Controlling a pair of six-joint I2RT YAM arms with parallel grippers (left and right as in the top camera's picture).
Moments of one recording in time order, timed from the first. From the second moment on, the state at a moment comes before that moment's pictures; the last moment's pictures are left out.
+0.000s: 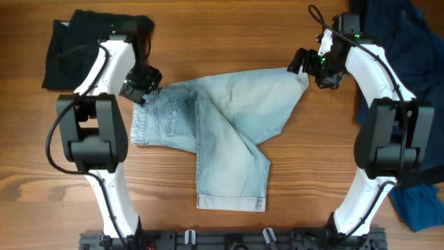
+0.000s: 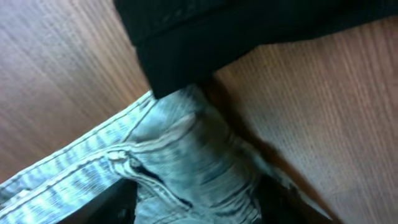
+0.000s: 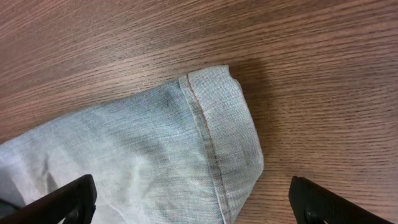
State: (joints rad) left arm -0.04 2.20 1.74 -1.13 -0.01 -1.08; right arm -0.03 2.09 1.61 -0.83 -0.30 0.26
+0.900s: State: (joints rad) left arm -0.17 1.82 1.74 -1.68 0.12 -0.93; right arm -0.03 2.09 1.61 -0.80 -0.30 0.23
